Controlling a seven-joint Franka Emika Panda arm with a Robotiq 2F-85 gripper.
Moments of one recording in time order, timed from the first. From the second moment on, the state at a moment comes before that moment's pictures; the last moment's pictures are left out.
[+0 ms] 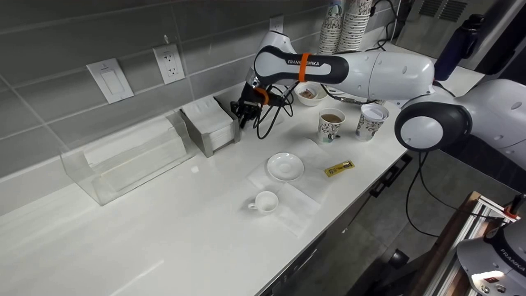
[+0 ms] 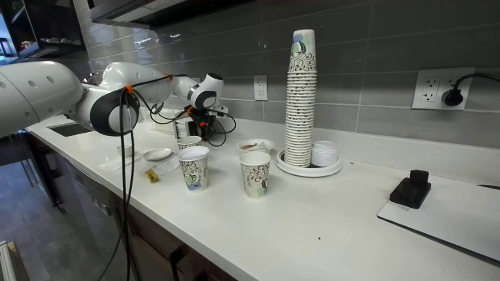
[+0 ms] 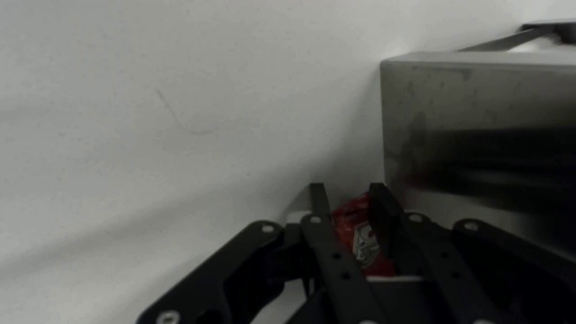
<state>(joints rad) 0.11 1.30 0.20 -0.52 0.25 1.98 0.27</state>
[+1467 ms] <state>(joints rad) 0.11 1.21 0.20 -0.51 0.24 1.96 0.33</state>
